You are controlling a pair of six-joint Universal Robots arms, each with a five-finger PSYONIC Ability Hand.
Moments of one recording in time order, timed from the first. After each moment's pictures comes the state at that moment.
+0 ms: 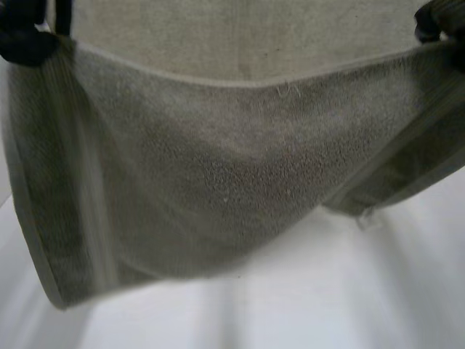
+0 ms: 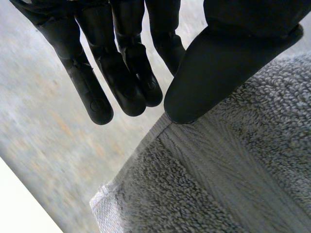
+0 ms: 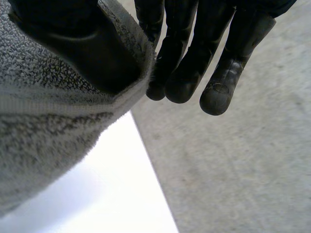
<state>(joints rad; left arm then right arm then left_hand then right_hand) 4.37 -1.40 -1.30 2.90 -1.49 3.48 1.63 -1.52 0.85 0.87 1.06 2.29 1.20 1.22 1.22 1.22 1.03 1.34 1.33 1.34 1.34 1.17</state>
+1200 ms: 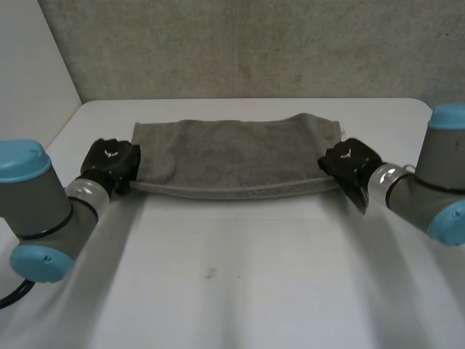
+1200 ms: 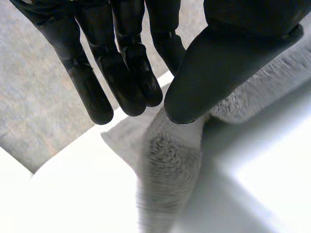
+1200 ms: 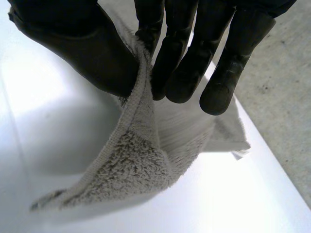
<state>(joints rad) 4.47 -2.05 -1.63 3.50 -1.46 3.50 1.80 -0.87 1.21 0.05 1.19 2.37 1.20 1.22 1.22 1.22 1.03 1.34 1.33 1.34 1.34 1.18</state>
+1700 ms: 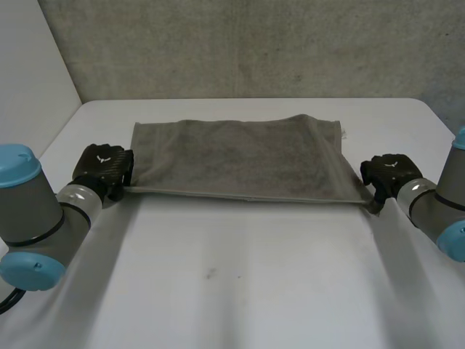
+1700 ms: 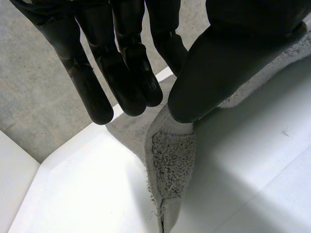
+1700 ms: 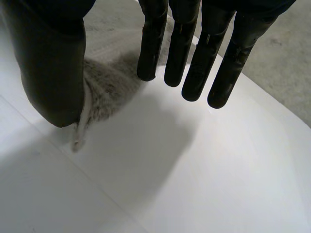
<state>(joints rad) 4.49 -2.01 -1.68 3.50 -1.46 3.51 1.69 -0.89 1.35 -0.08 1.39 2.69 1.20 1.22 1.22 1.22 1.03 0.64 0.68 0.66 0.65 0.44</state>
